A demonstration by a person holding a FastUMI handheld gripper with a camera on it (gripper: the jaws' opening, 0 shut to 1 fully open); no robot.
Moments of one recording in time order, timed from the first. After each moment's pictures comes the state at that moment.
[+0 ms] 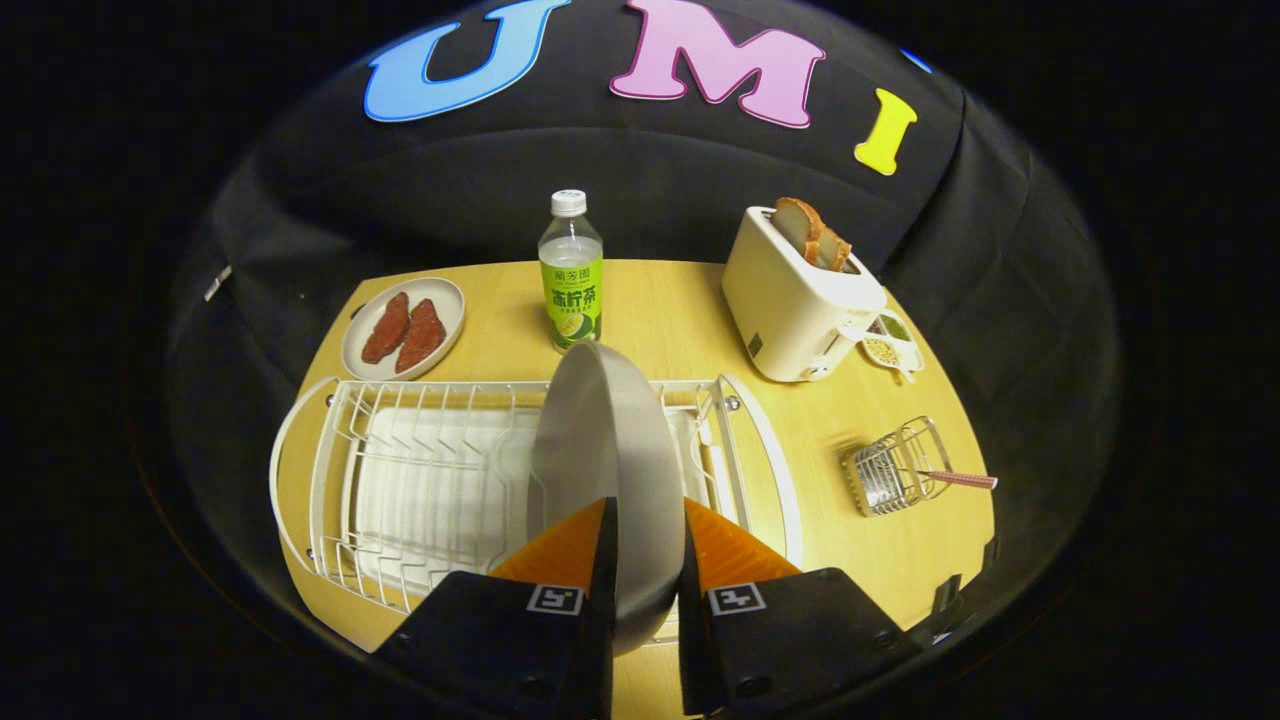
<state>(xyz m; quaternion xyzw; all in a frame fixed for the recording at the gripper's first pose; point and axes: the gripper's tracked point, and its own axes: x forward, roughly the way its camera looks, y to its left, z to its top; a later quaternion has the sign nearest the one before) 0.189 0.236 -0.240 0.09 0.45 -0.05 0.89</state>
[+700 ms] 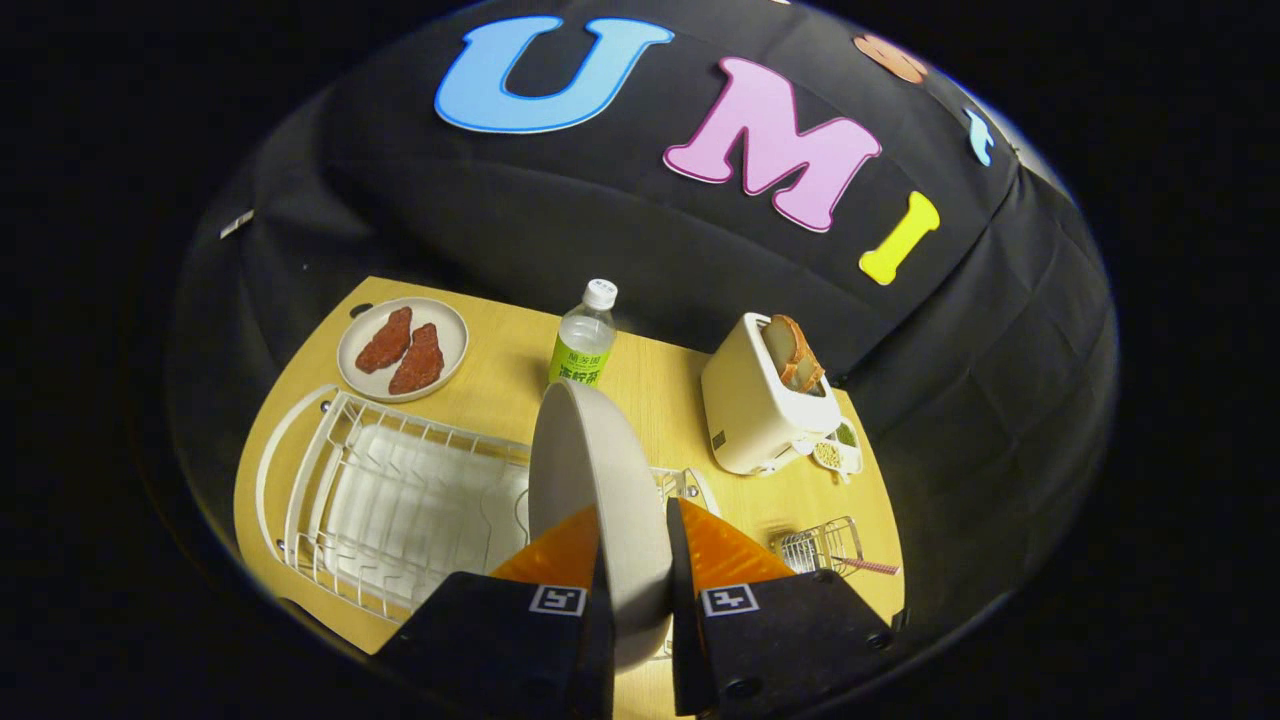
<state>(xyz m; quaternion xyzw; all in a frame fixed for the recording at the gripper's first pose) 0.220 0.221 -0.166 0.01 0.38 -0.06 0.92</state>
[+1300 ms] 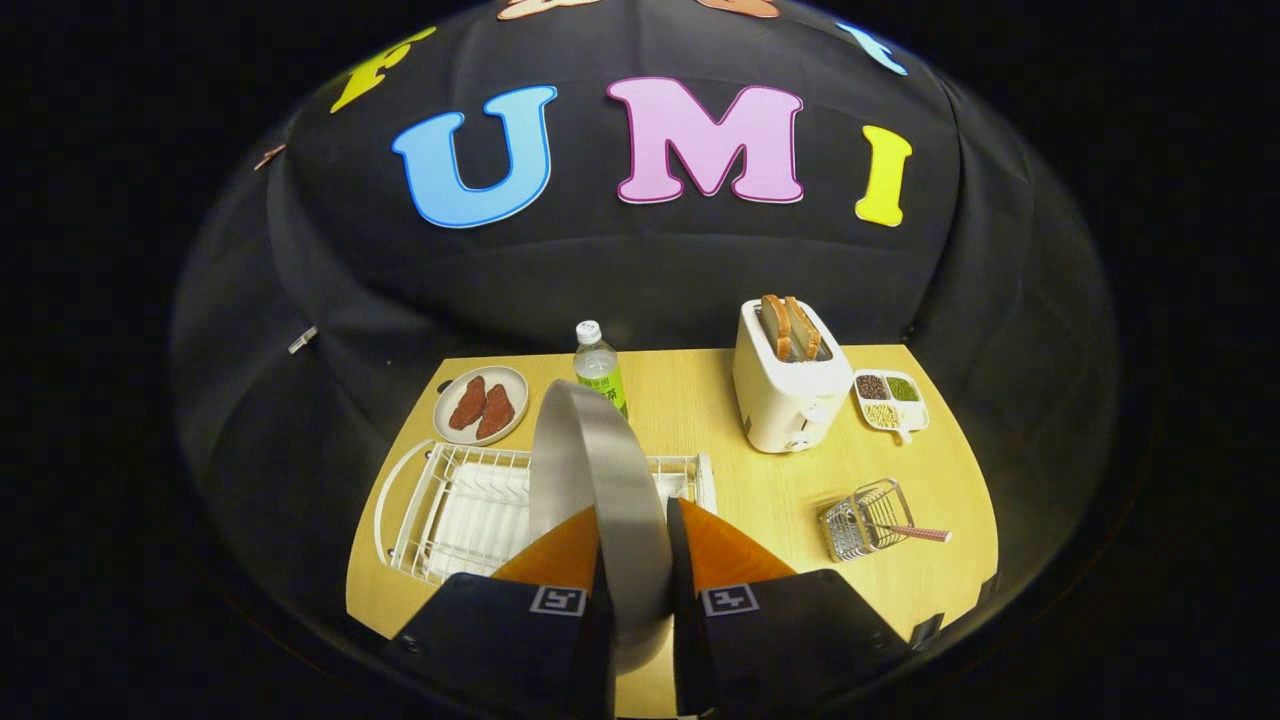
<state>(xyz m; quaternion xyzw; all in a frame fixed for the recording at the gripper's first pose) 0.150 0.145 -0.131 0.17 0.34 0.05 0.92</state>
